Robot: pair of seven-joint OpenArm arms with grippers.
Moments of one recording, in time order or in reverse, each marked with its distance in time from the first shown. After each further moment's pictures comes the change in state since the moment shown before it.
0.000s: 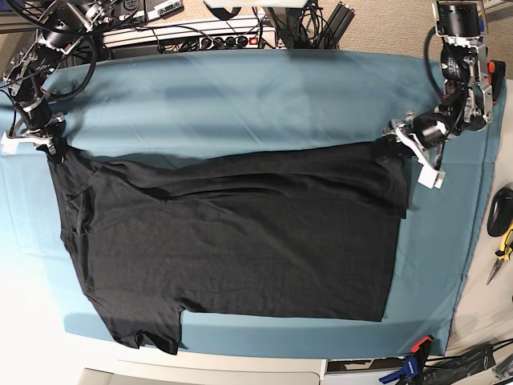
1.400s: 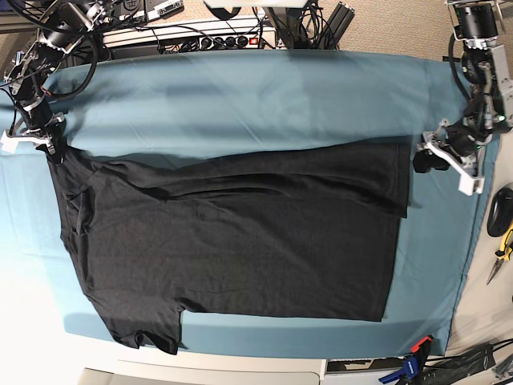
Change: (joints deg) left arm 0.0 -2.9 -7.6 0.9 9.5 8.8 -3.3; right arm 0.0 -0.2 0.0 0.0 0.3 -0.3 0.2
